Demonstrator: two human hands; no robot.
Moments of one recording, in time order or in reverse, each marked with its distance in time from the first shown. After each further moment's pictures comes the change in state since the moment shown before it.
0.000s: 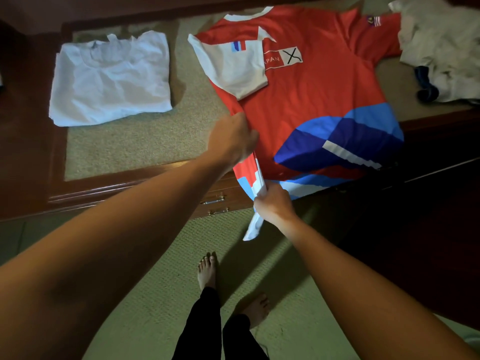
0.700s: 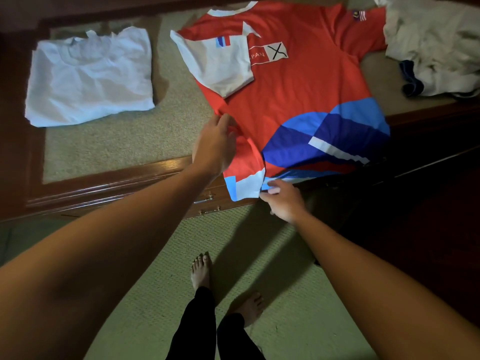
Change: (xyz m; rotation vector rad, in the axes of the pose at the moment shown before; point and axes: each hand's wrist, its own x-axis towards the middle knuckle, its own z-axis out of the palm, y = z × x) left_hand -0.003 -0.026 0.043 -0.207 0.179 0.140; right_hand 0.033 0.059 -0.025 0.120 0.016 0.004
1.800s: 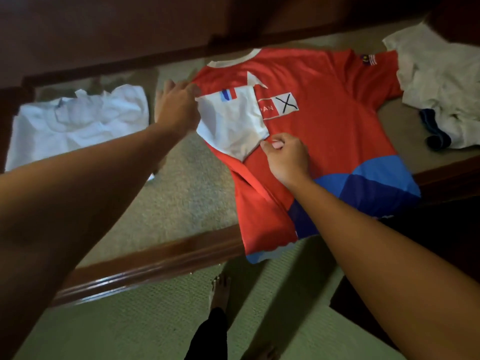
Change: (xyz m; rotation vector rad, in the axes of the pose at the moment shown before) left_hand 0.236 -0.074 -0.061 0.476 -0.005 0.056; right_hand 0.146 -0.179 -0.055 0.082 0.467 -0.320
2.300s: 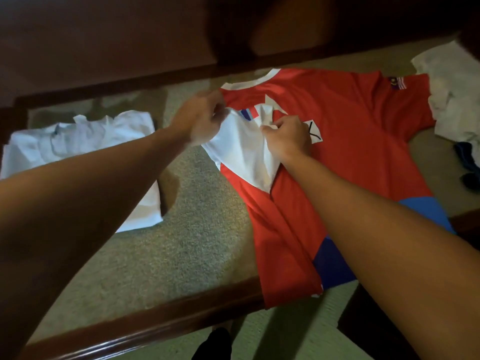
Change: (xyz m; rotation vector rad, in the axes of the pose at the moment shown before) left_hand 0.074 -0.024 0.023 -0.357 -0.066 0.260; right_hand 0.116 -0.055 0.049 -0.151 -0.045 0.088
